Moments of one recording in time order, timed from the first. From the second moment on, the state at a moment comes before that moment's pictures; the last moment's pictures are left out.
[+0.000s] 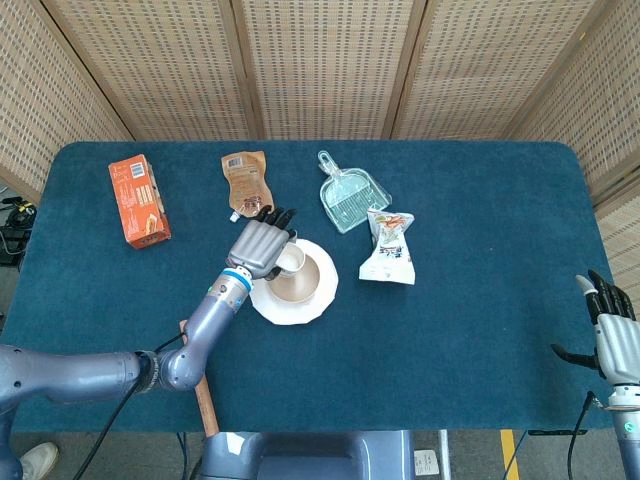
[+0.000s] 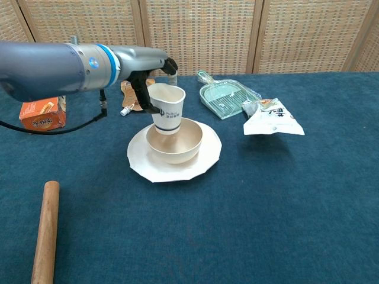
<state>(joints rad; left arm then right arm) -1.11 -1.53 -0.28 -1.56 0.54 0.91 0.78 0.12 -1.16 0.12 -1.44 -1.37 1.34 0.22</state>
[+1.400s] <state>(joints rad) -0.66 -1.28 -0.03 -1.67 1.03 1.17 0.40 0.11 -1.18 0.10 -1.47 -1.43 1.41 0.15</state>
